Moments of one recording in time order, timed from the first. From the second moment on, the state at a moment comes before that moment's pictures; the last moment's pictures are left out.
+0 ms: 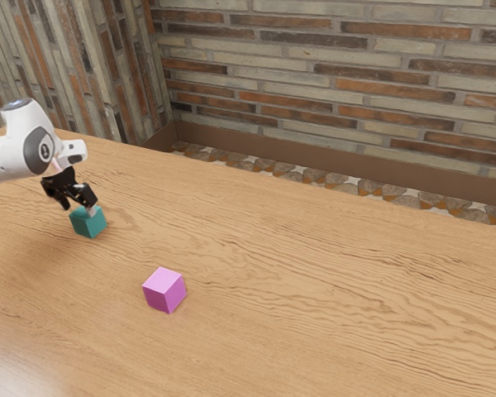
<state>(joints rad) 0.65 0.60 -0.15 -1.59 -0.01 2.30 0.49</state>
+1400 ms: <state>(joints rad) 0.55 0.17 -0.19 -1.99 0.02 2.32 0.39</state>
